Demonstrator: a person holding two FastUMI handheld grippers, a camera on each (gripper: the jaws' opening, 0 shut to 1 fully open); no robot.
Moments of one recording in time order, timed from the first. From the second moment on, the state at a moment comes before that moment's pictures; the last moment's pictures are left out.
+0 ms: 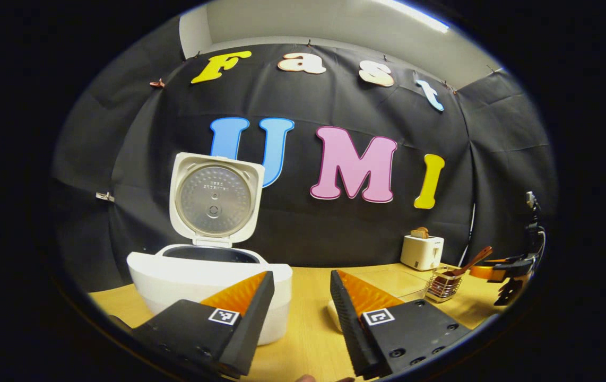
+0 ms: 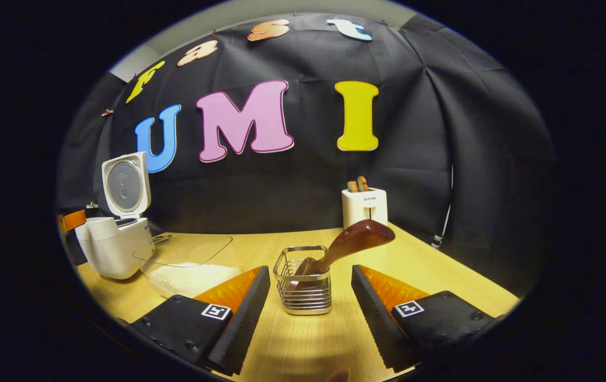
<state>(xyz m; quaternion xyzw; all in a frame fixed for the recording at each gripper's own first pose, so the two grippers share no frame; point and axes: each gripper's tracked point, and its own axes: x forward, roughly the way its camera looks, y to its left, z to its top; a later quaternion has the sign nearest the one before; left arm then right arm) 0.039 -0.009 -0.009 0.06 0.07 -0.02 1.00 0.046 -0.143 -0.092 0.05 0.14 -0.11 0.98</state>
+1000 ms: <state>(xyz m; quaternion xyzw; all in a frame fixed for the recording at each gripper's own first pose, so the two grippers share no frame) 0.040 0.015 -0.017 0.05 0.07 0.00 1.00 0.149 -0.156 -0.115 0.02 0.14 -0.10 0.98</state>
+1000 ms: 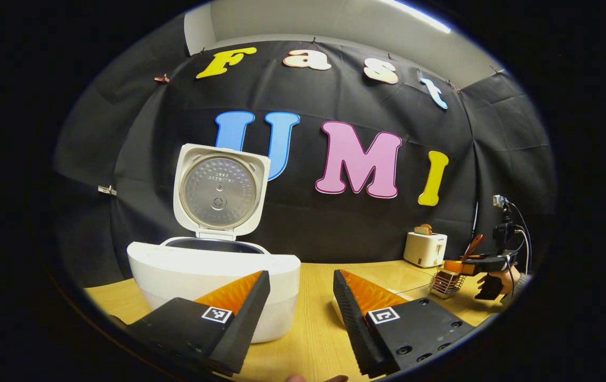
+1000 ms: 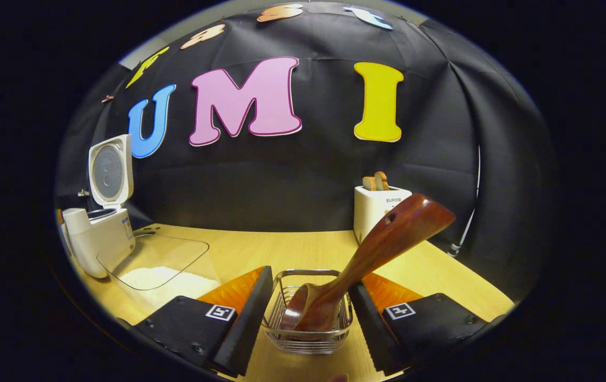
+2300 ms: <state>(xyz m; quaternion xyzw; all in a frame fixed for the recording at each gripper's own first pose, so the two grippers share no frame) 0.035 0.029 -0.014 0.03 0.07 0.02 1.00 0.182 -0.142 -0.026 -0.02 0.06 -0.06 1.00</state>
